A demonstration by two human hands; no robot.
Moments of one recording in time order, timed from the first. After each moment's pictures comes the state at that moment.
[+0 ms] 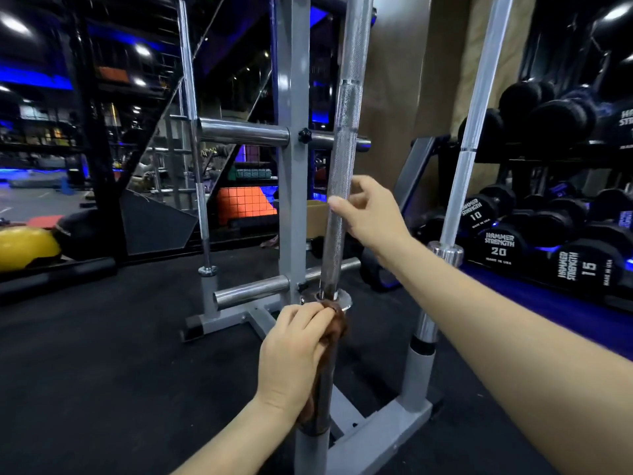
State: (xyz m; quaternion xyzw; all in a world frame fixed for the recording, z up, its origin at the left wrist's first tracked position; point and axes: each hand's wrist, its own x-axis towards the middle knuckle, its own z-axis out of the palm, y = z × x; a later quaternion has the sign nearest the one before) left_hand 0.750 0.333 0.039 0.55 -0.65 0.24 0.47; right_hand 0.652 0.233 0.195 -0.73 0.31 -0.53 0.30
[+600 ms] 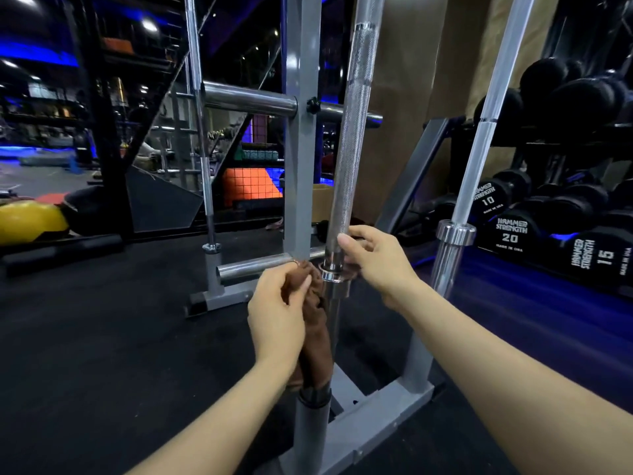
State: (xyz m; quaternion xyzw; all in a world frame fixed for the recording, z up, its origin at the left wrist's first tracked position) left_hand 0.753 0.325 0.039 0.57 -0.44 0.00 0.69; right_hand 0.641 0.237 0.101 -0.72 0.33 -0.46 0.40
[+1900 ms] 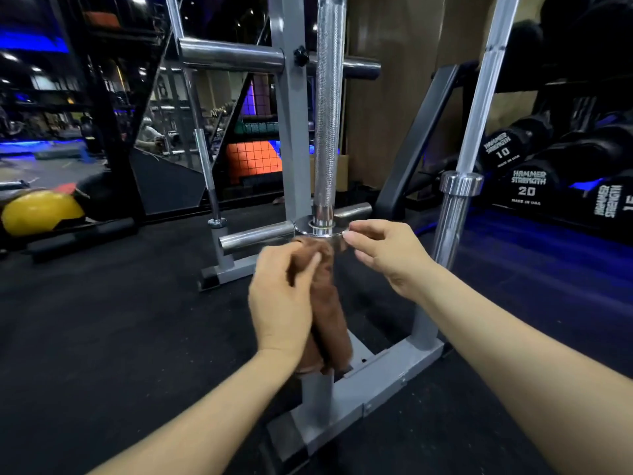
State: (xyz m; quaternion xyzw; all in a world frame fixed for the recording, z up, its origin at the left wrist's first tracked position) left_hand 0.726 0.342 0.020 0.57 -0.48 0.11 0.66; right_hand 0.616 0.237 0.057 -0.61 0.33 -0.46 0.55
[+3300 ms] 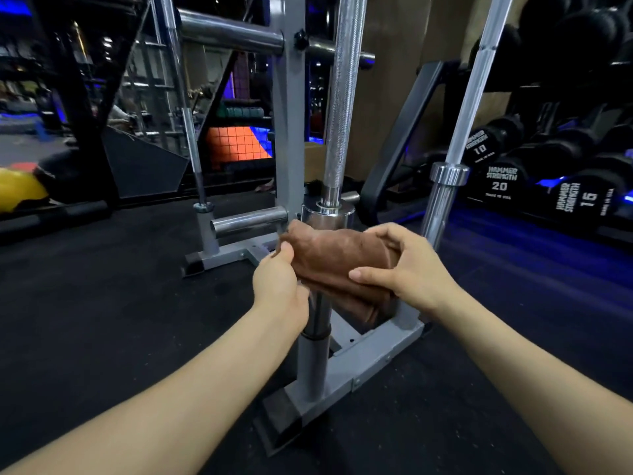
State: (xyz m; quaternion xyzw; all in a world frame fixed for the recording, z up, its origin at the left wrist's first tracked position) left_hand 0.732 0.356 0.040 0.39 -0.11 -0.48 0.78; right_hand 0.581 0.302 0.048 -0.78 0.34 -0.41 0.33
